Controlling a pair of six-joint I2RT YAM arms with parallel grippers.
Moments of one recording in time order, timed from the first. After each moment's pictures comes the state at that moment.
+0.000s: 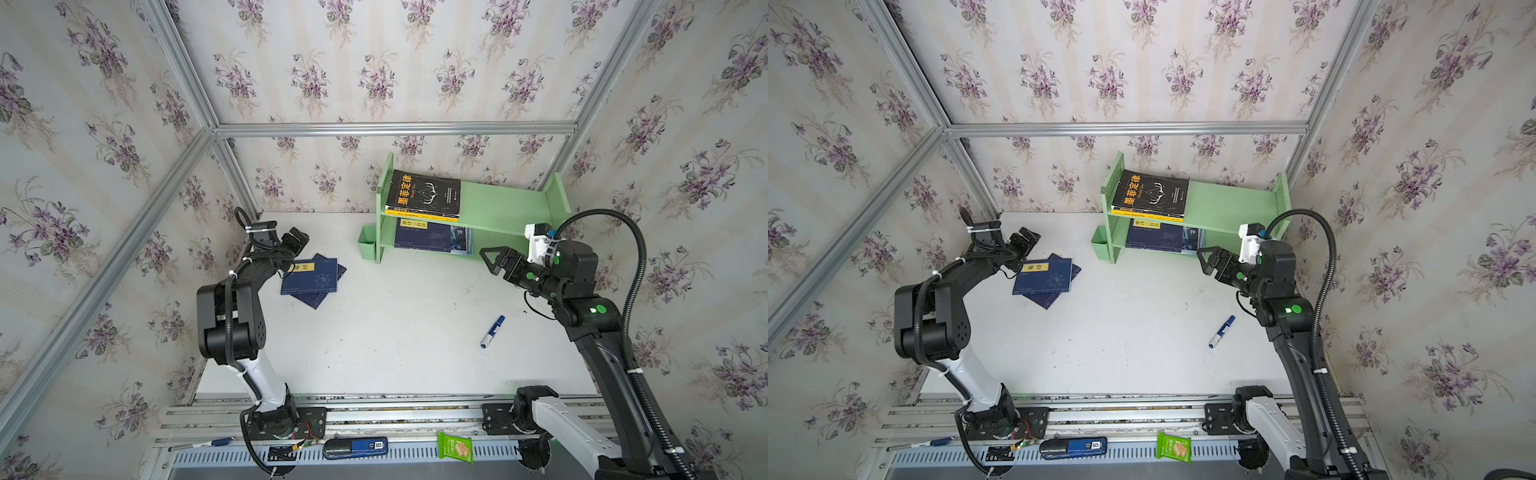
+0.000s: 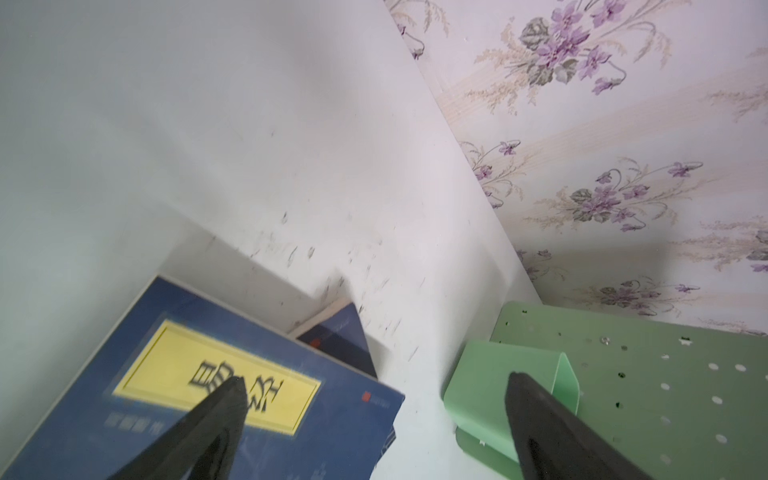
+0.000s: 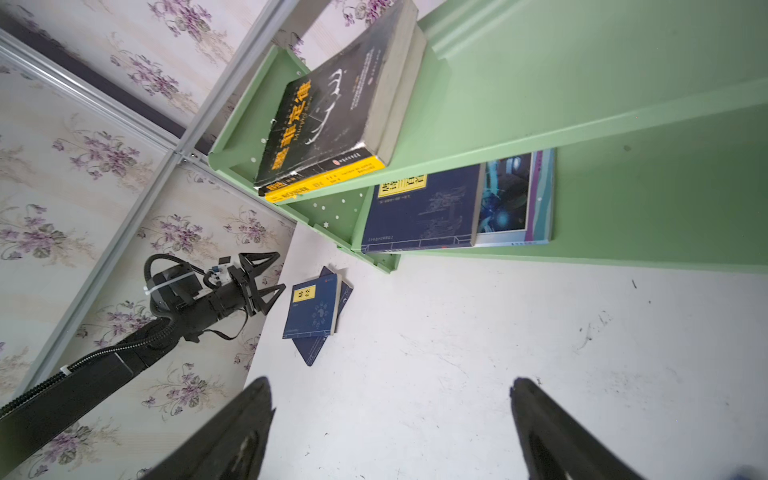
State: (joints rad) left arm 0.19 1.87 1.28 -0.12 0.31 -0.78; right arm 0.04 0.91 1.03 -0.57 -0.43 0.57
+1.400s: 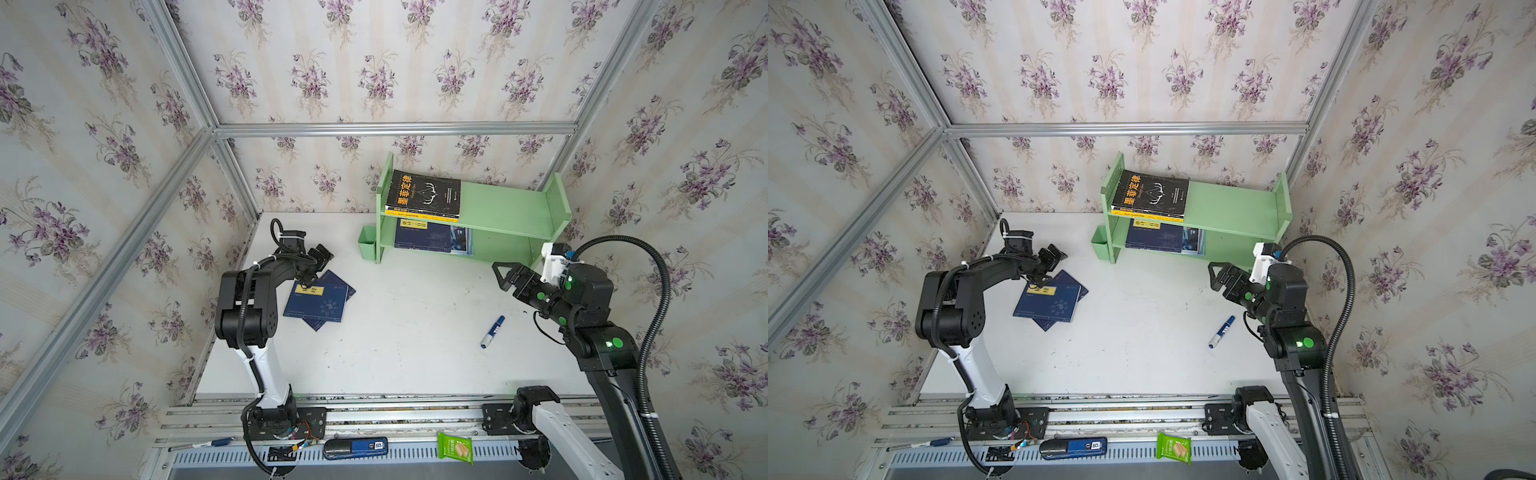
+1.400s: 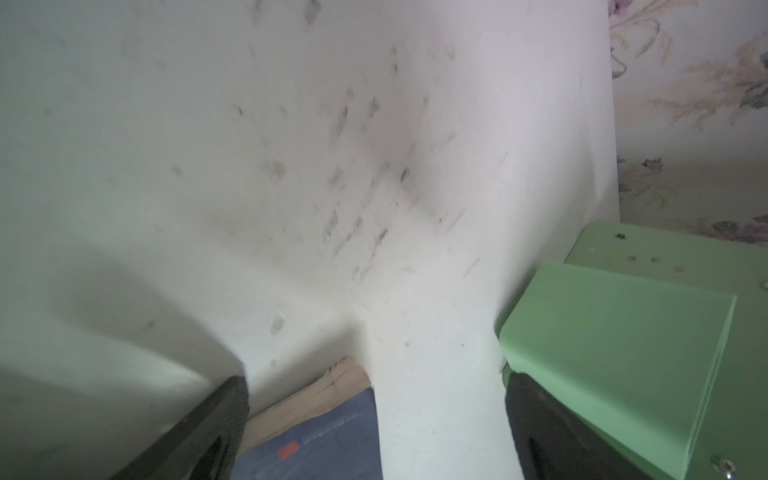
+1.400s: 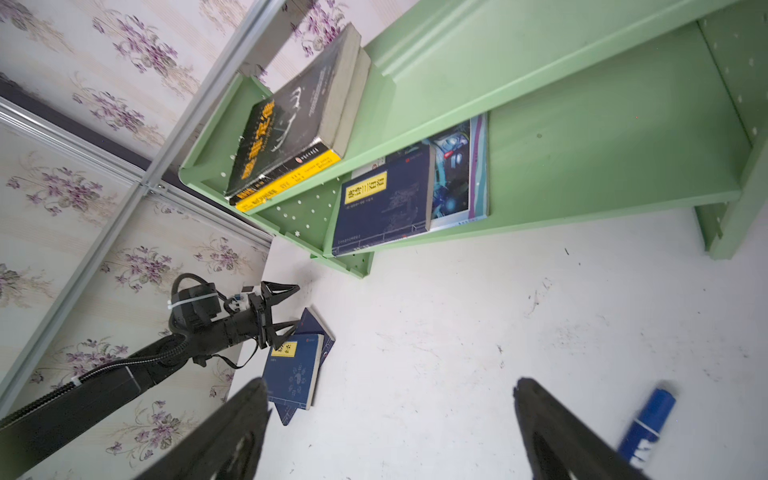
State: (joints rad) left arm 0.03 1.93 1.19 -0.23 0.33 -0.86; right arm 0.04 0.71 0.96 -0.68 -0.30 0.60
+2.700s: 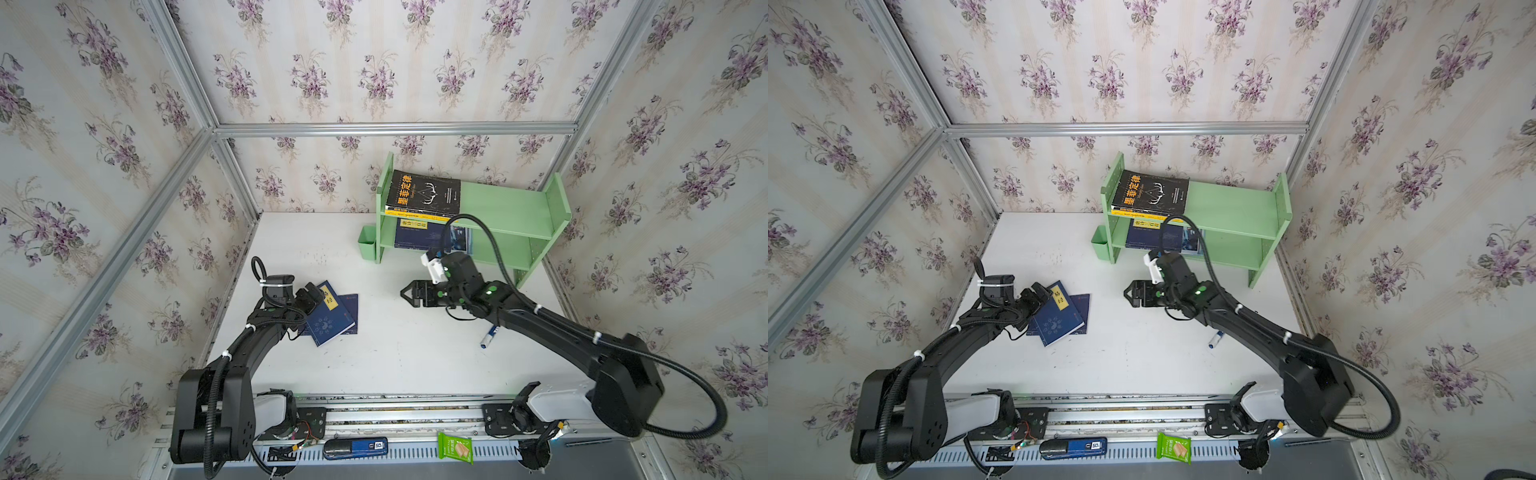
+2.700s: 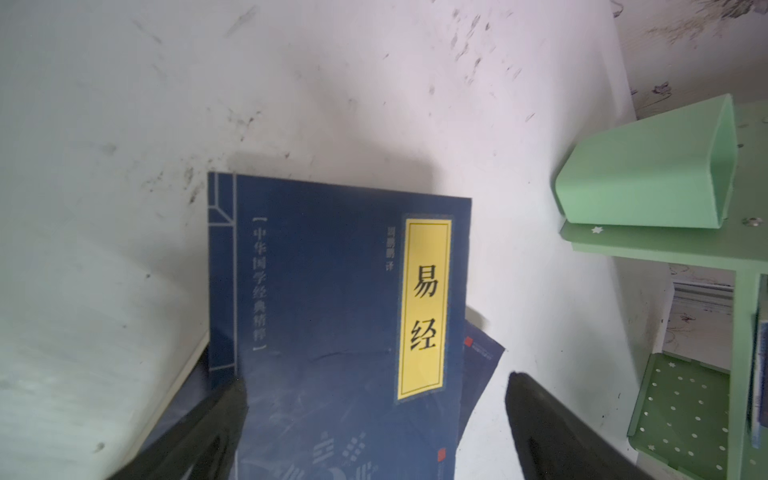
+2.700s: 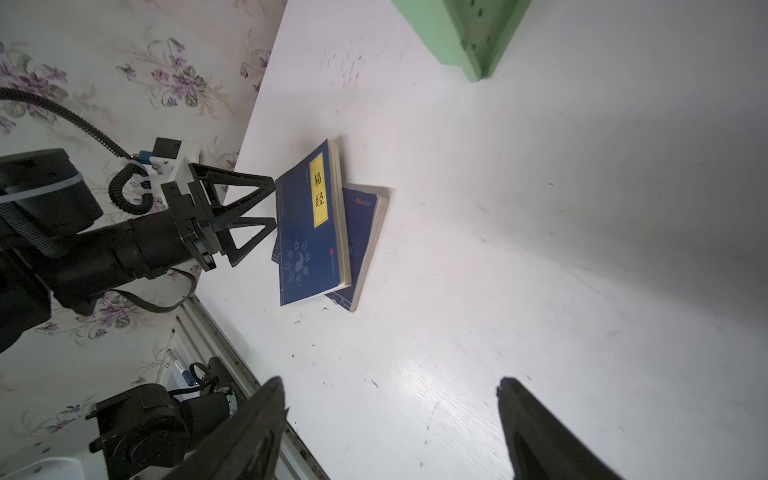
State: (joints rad) left arm 0.05 1.23 0.56 -0.23 0.21 -0.78; right arm 0.67 1.41 0.99 -0.31 -0.29 0.58
